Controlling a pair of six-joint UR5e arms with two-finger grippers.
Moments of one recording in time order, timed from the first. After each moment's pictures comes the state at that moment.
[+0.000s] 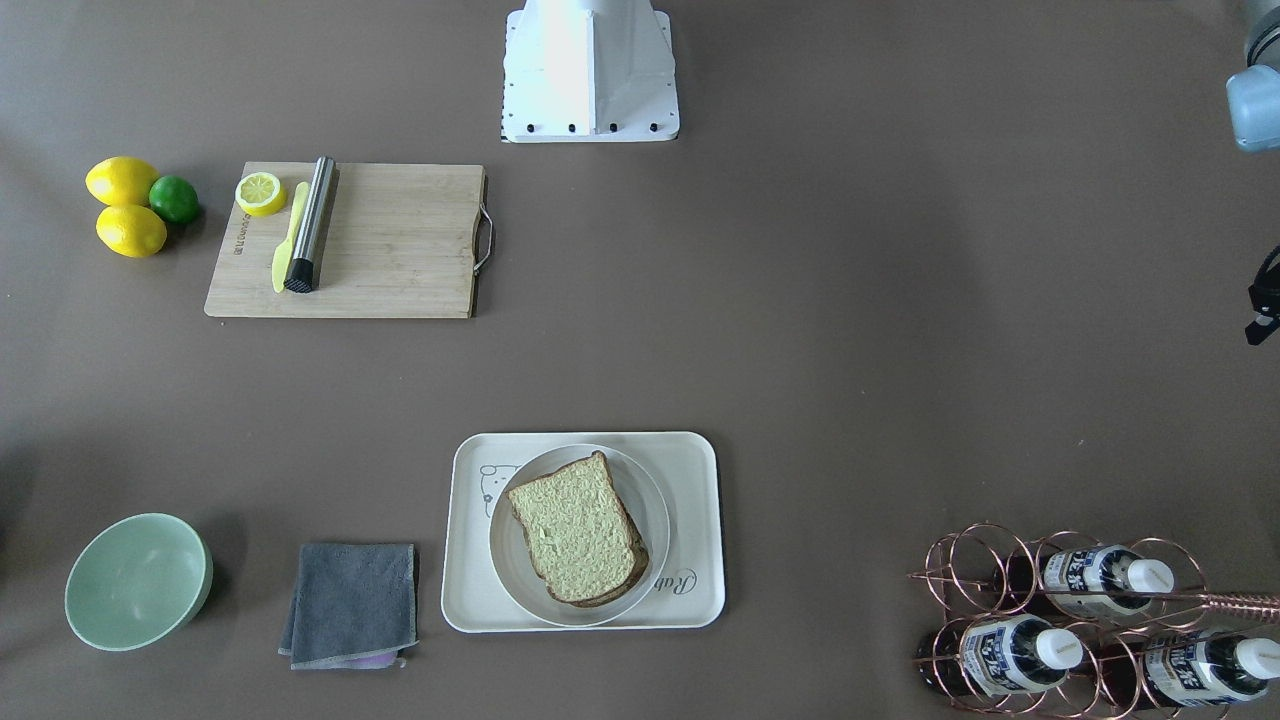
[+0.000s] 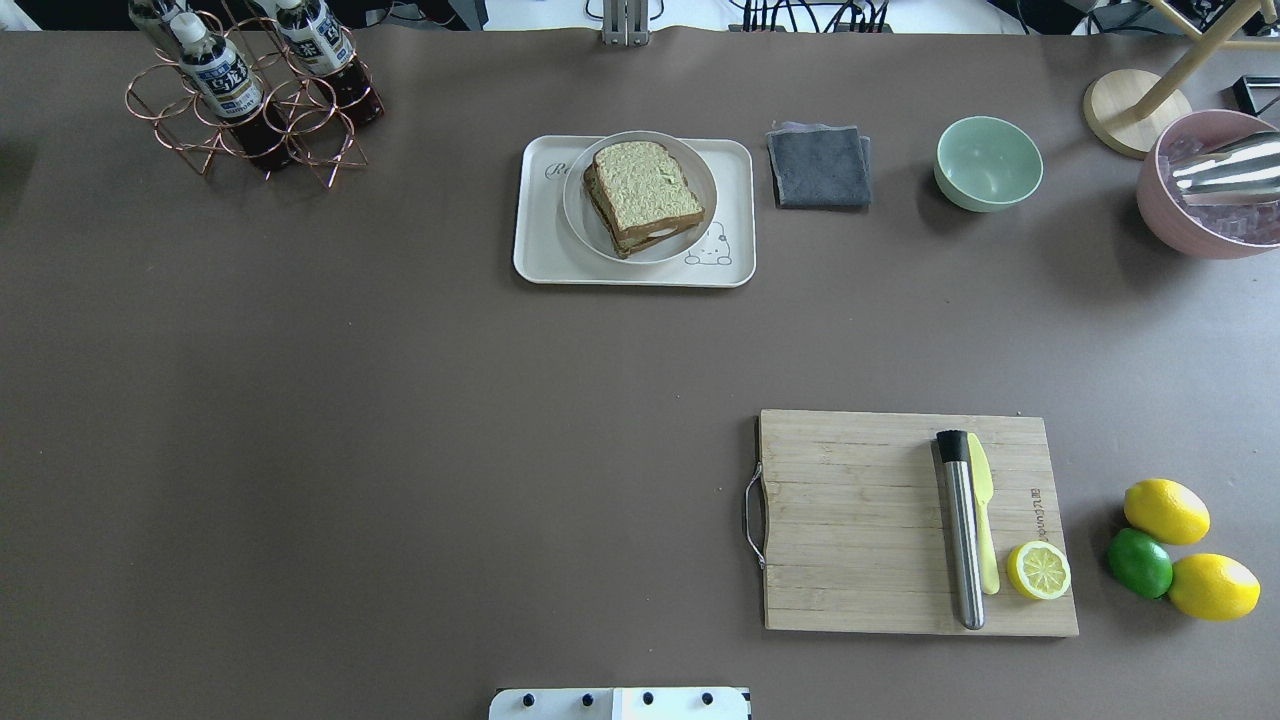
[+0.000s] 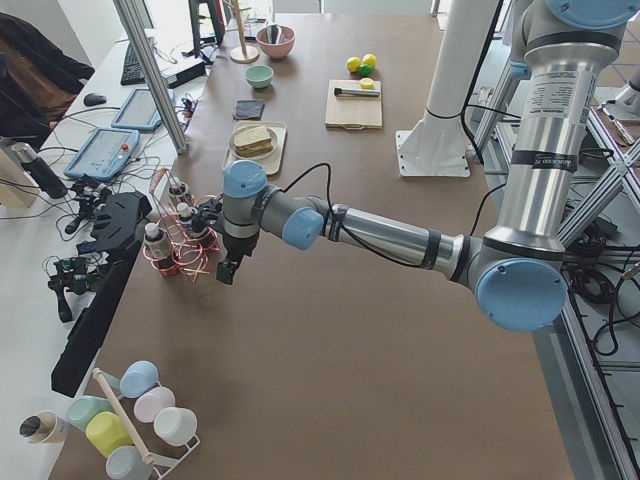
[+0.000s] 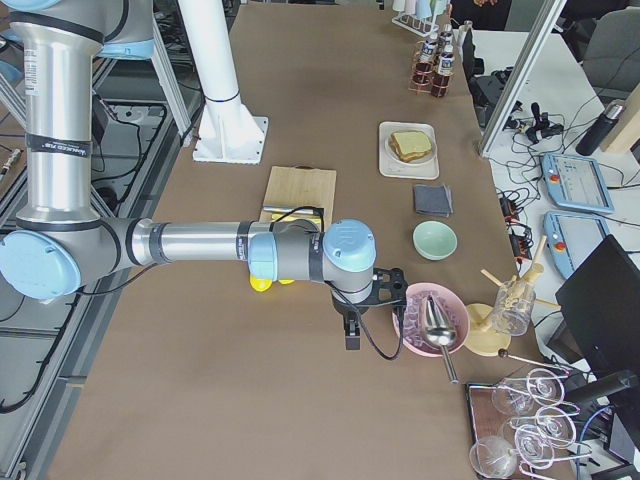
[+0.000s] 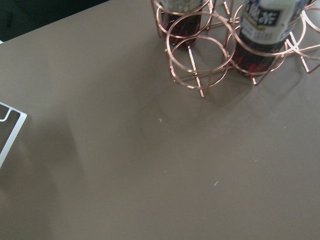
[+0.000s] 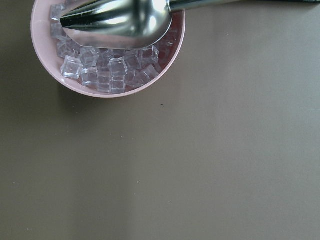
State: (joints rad) left arm -1.39 -1.70 -1.68 -1.80 -2.23 -0.09; right arm 1.65 -1.66 1.73 -1.58 2.34 -0.04
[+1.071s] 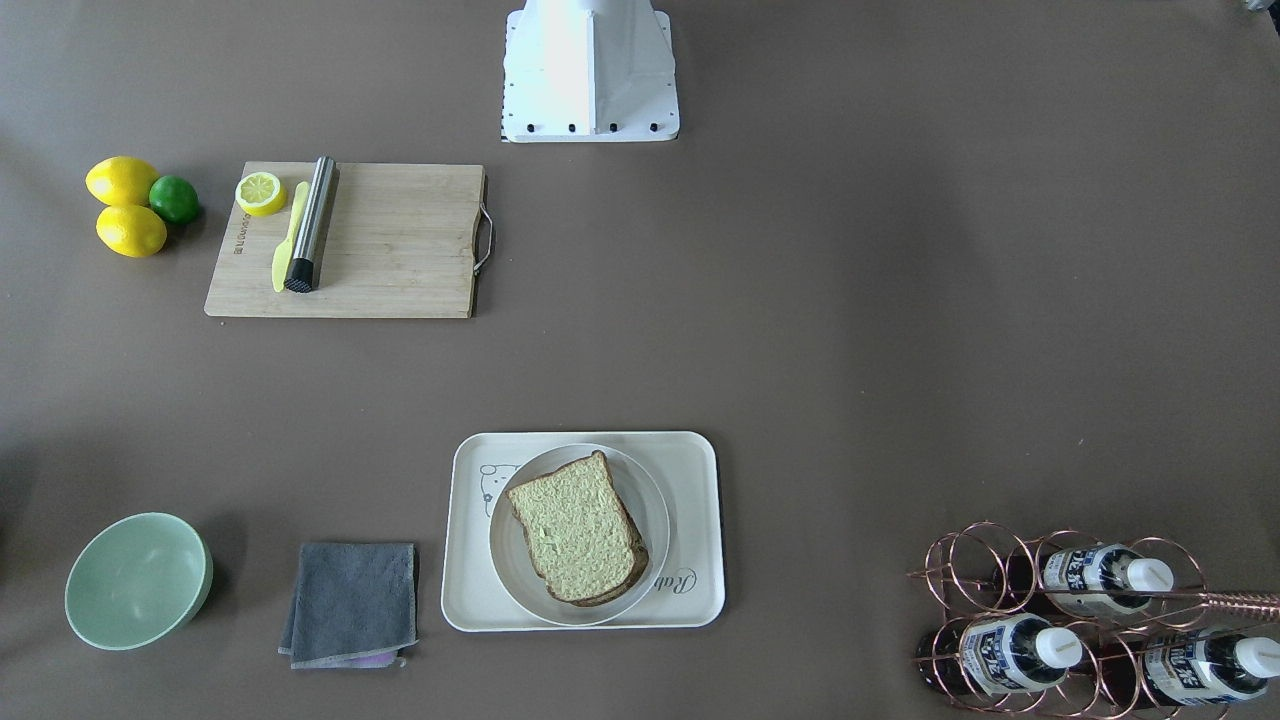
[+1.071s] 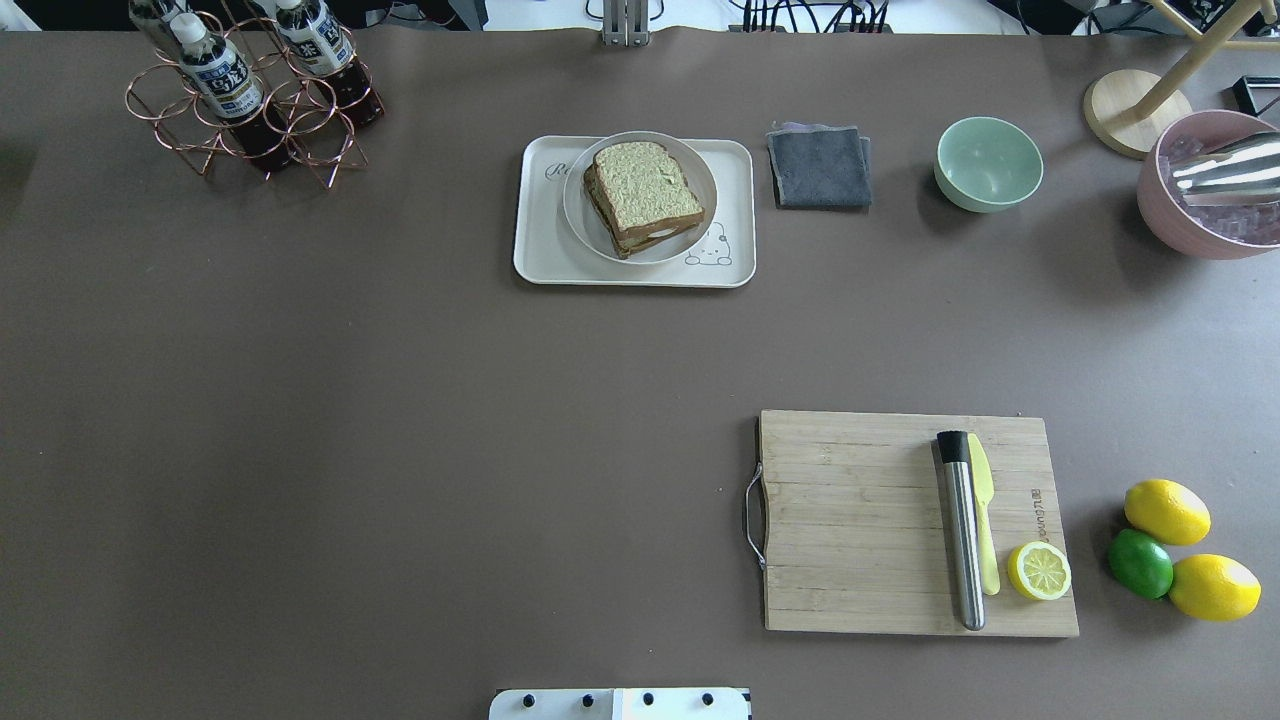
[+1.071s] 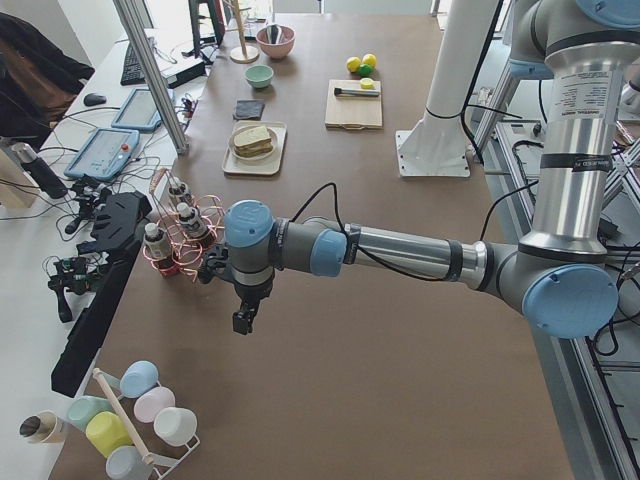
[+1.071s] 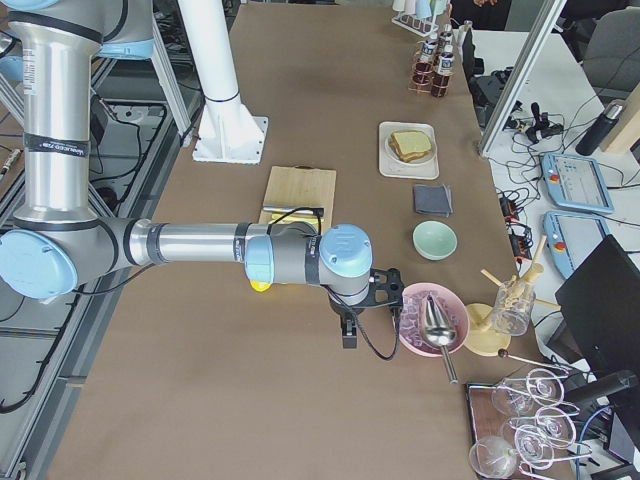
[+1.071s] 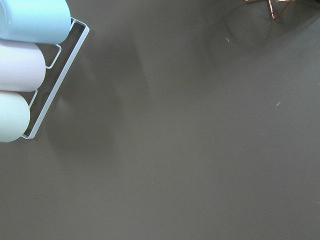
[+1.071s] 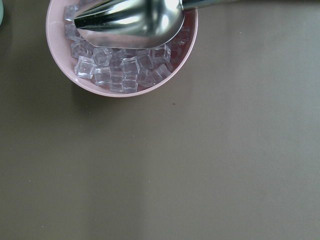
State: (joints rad) left arm -1.55 -1.61 -1.67 -1.60 -2.30 0.15; right arm 1.65 -1.67 1.73 -1.58 2.39 -0.06
